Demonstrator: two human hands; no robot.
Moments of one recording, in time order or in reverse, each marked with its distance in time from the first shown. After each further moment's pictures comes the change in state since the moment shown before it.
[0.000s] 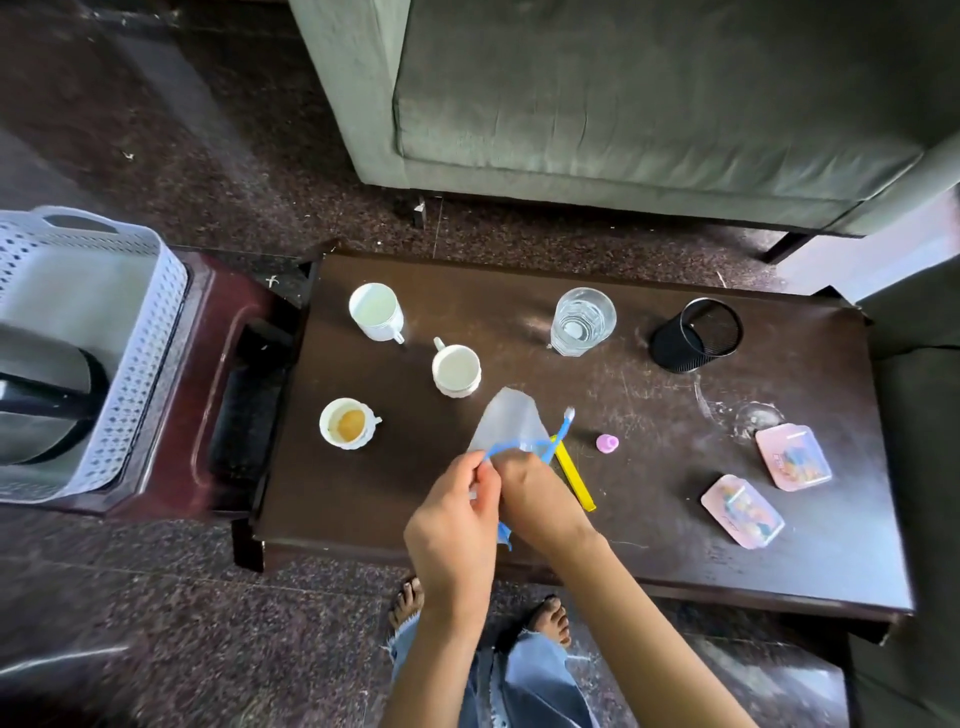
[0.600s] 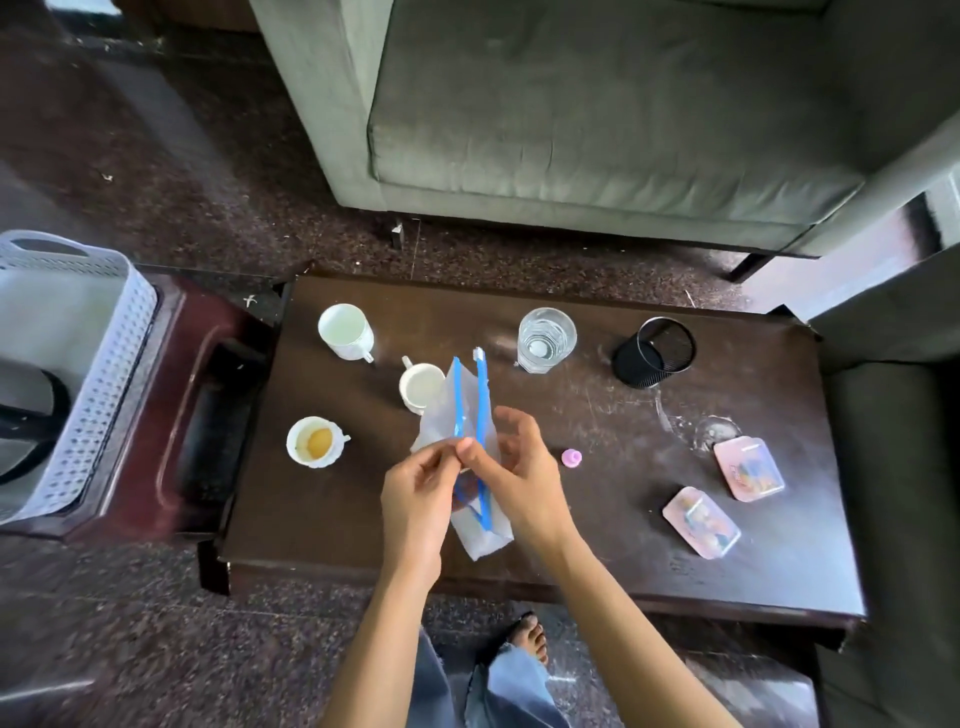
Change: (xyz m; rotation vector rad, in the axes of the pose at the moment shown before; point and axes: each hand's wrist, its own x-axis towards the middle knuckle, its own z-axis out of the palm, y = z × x) left_hand 0.028 0.027 -0.001 -0.793 -0.308 -0.608; right_hand -0.017 -0.003 -0.043 0.886 0.309 0.307
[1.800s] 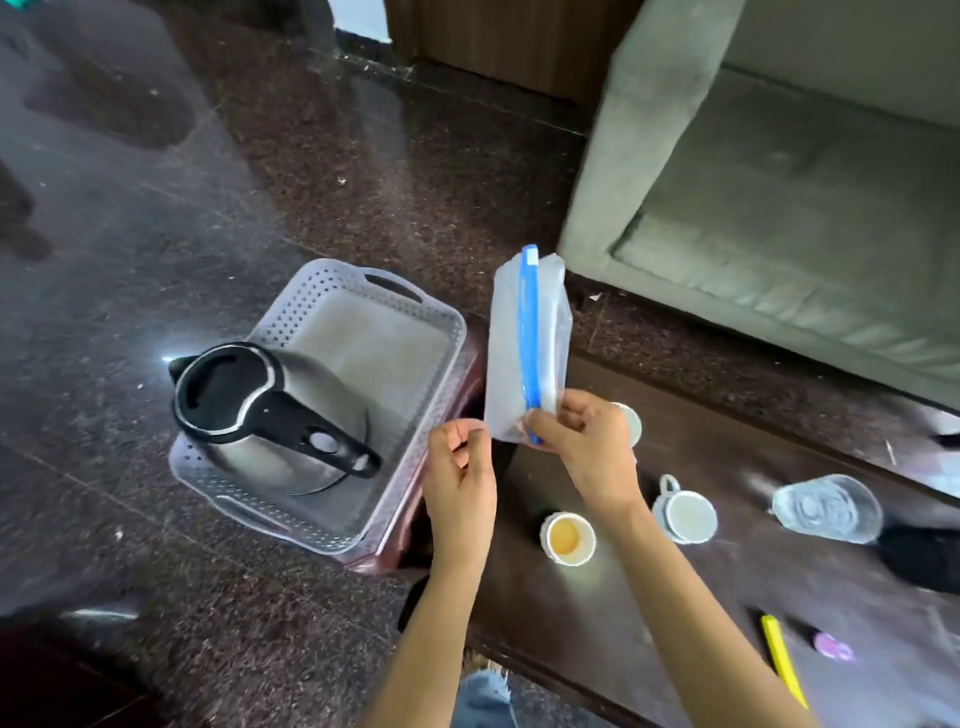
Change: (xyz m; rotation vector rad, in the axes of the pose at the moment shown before) left_hand 0.143 0.106 -0.255 -0.072 0.382 0.165; right_hand 0.098 -0.146 0.290 -0.106 -0.177 -0.228
